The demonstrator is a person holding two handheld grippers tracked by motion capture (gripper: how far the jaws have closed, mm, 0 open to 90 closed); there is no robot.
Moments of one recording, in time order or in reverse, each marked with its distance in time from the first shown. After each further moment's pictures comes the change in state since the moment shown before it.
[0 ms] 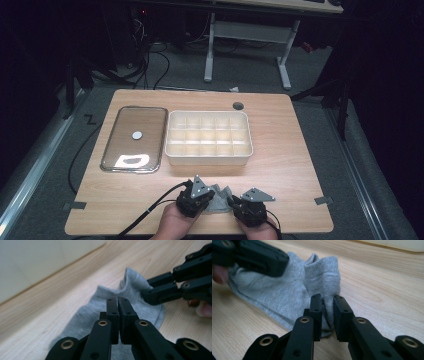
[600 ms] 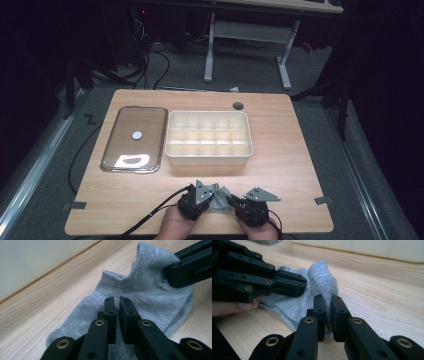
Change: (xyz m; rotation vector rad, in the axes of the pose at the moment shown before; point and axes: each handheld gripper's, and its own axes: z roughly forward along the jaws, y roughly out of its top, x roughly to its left) left arm -0.004 -0.011 0.010 -0.002 0.096 0.056; right arm 0.000 0.006 -0.012 -0.062 0.071 0.049
